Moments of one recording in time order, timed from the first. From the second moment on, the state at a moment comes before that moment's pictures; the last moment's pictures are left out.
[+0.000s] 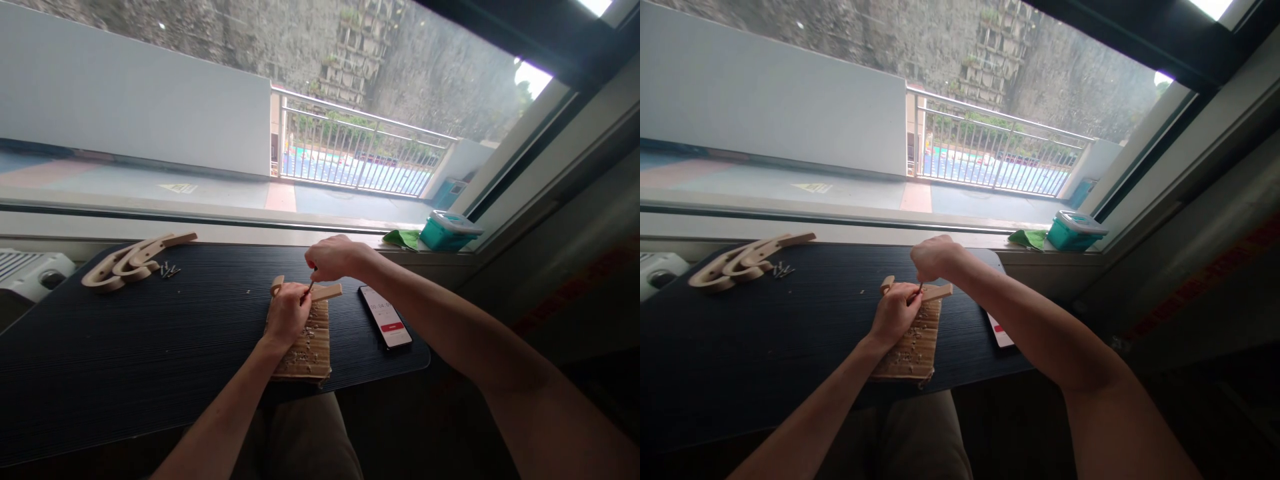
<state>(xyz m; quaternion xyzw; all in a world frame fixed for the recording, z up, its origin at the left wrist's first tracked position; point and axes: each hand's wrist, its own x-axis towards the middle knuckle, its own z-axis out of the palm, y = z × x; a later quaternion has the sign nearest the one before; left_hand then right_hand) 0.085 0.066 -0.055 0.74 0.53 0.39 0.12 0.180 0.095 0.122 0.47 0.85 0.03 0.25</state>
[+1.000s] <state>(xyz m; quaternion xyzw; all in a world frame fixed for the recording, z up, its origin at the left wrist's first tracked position) 0.024 0.078 -0.069 0.64 0.44 0.44 0.45 0.182 0.093 0.113 0.40 0.89 0.02 0.19</state>
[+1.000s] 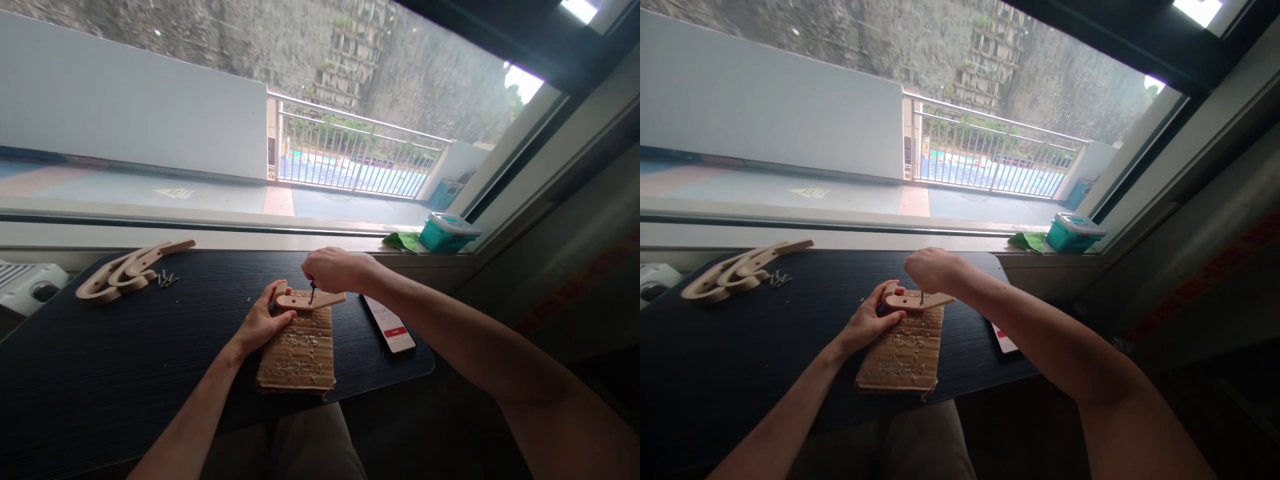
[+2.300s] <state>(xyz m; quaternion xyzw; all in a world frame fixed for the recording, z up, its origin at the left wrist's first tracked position) 0.025 0.076 -0.081 0.61 0.46 0.48 0.43 0.188 0.093 0.111 0.45 0.87 0.05 0.18</state>
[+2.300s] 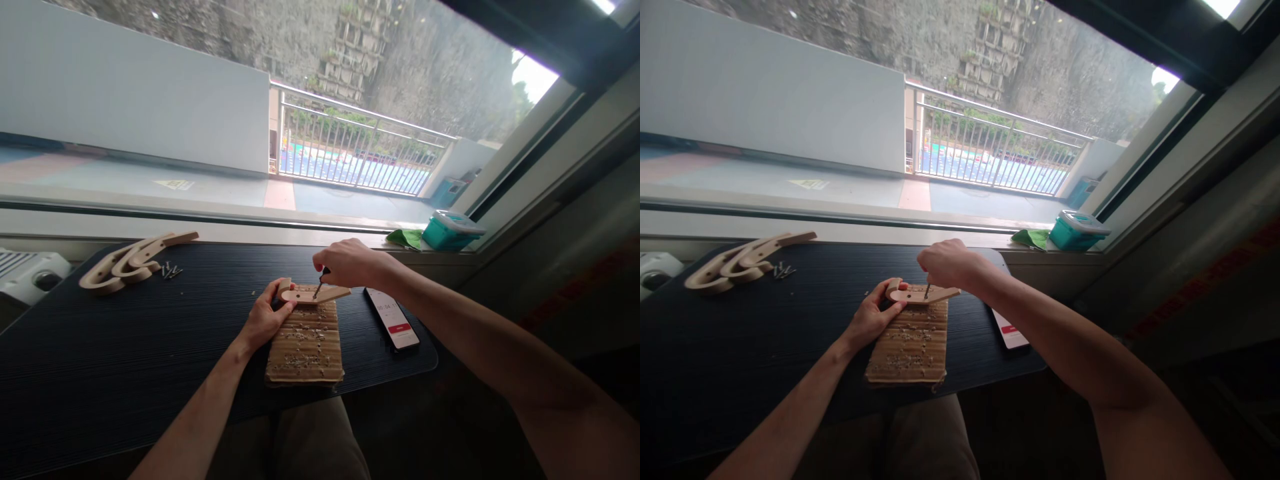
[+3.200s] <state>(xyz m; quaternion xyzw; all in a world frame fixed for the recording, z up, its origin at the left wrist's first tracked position) 0.025 0.076 -0.079 0.64 0.48 0.47 0.37 0.178 0.087 0.113 0.44 0.87 0.08 0.20</state>
